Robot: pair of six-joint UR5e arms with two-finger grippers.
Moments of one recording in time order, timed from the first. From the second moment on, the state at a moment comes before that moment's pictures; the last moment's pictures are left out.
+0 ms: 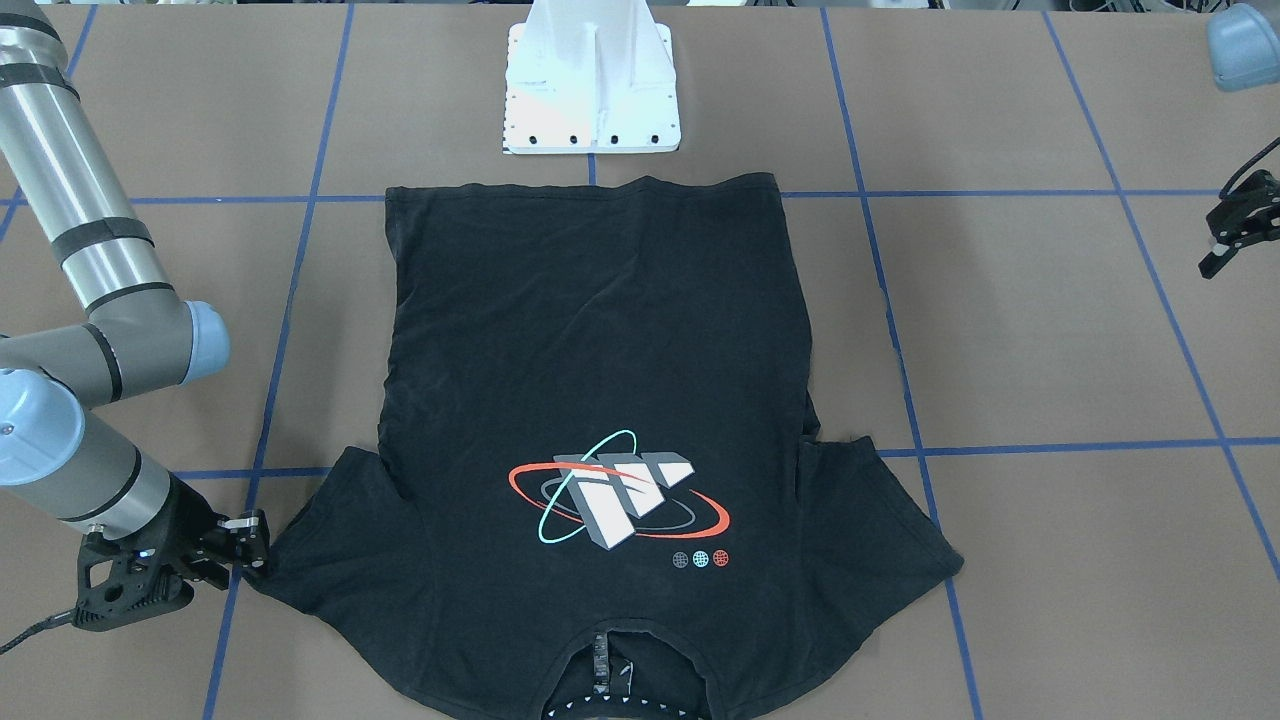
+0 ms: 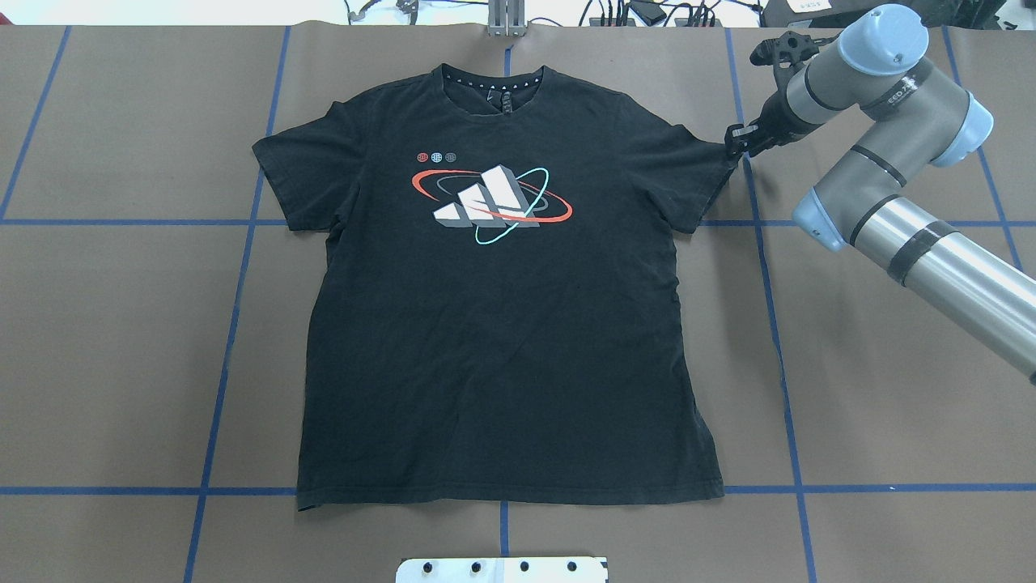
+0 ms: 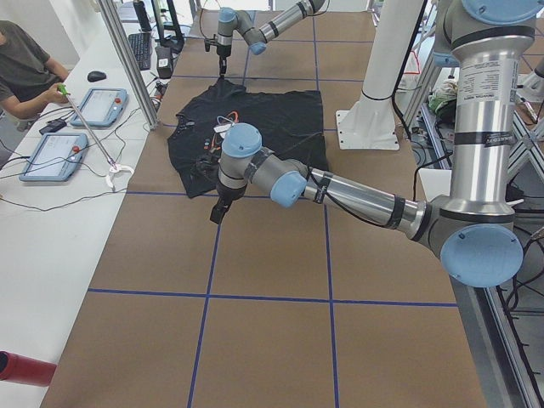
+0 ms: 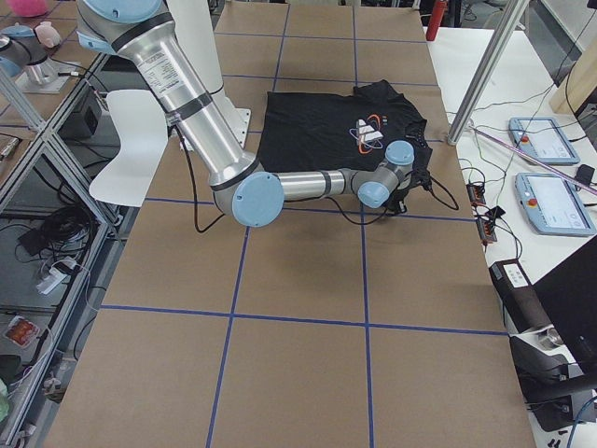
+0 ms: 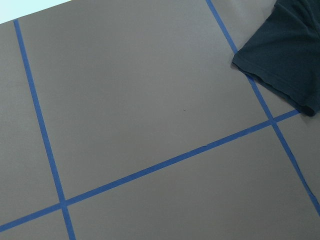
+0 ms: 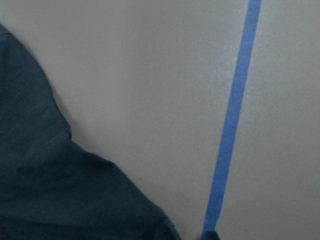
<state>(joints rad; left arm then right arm) -1.37 -1.55 -1.88 -1.88 -2.32 -0.18 0.99 -0.96 1.00 -0.84 2.12 0.69</state>
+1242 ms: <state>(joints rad) -1.37 -1.55 -1.87 -1.88 -2.32 -0.18 0.98 -0.95 1.24 -0.97 2.27 0.83</state>
